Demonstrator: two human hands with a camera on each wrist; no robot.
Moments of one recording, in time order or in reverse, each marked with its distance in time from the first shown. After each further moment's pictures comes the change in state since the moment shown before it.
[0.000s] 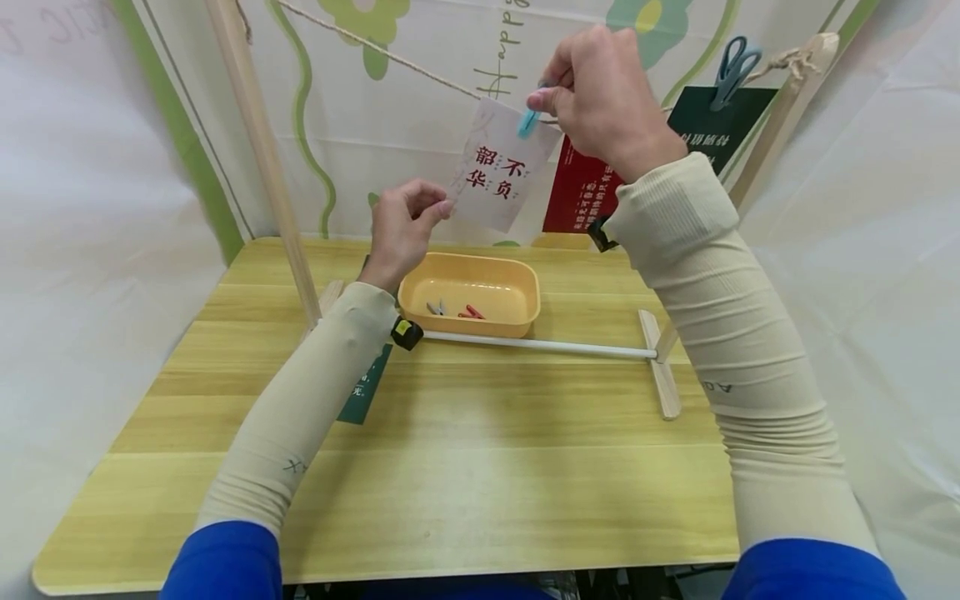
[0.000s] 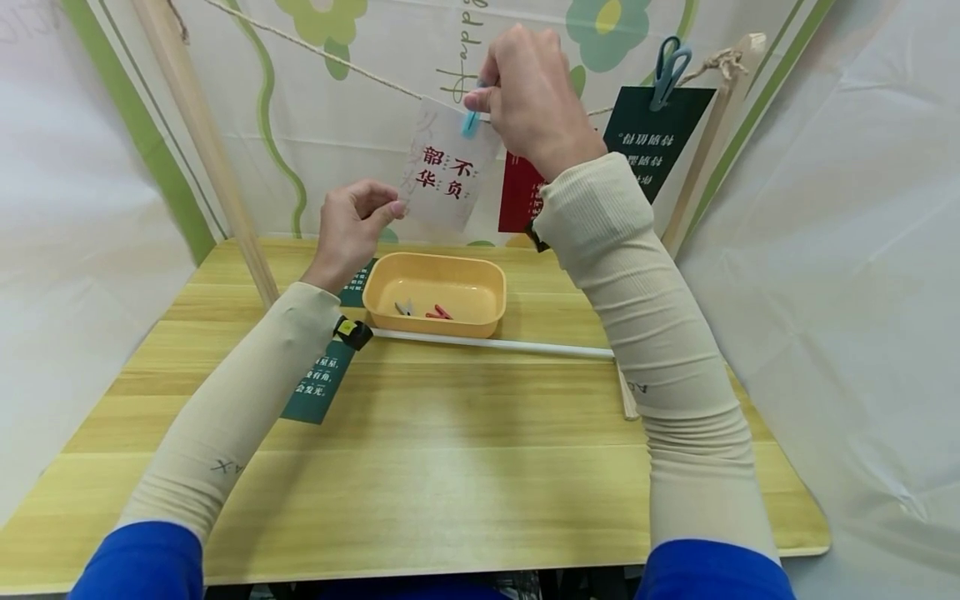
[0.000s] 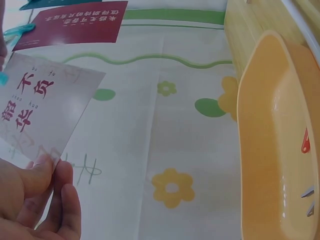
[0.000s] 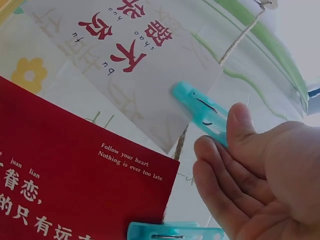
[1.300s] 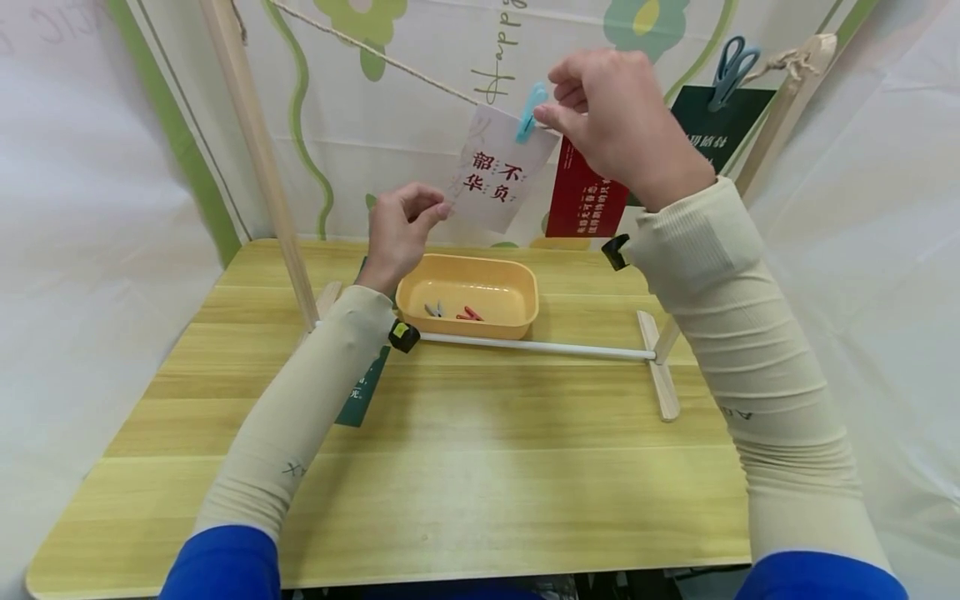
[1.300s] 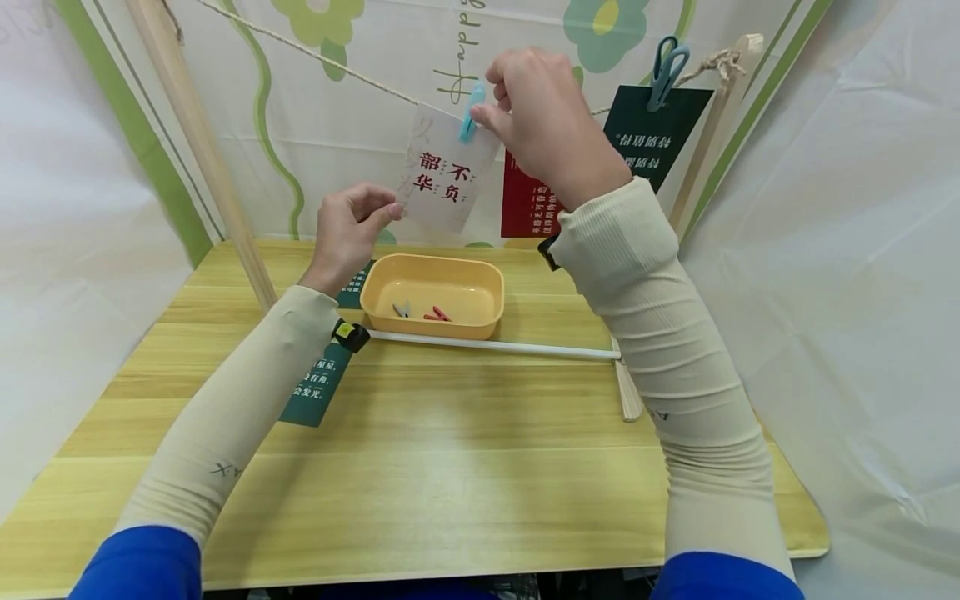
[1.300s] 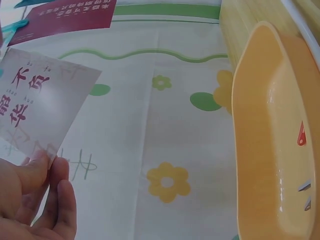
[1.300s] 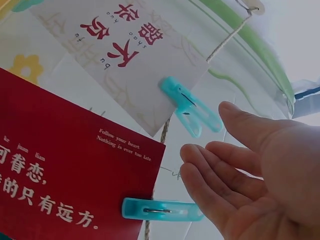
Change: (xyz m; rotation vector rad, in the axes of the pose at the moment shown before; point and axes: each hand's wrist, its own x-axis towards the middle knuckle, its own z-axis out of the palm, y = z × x) left_hand -0.001 -0.006 -0.001 -0.014 0.006 0.003; right_hand -0.025 0.008 -0.008 -0.044 -0.040 -0.103
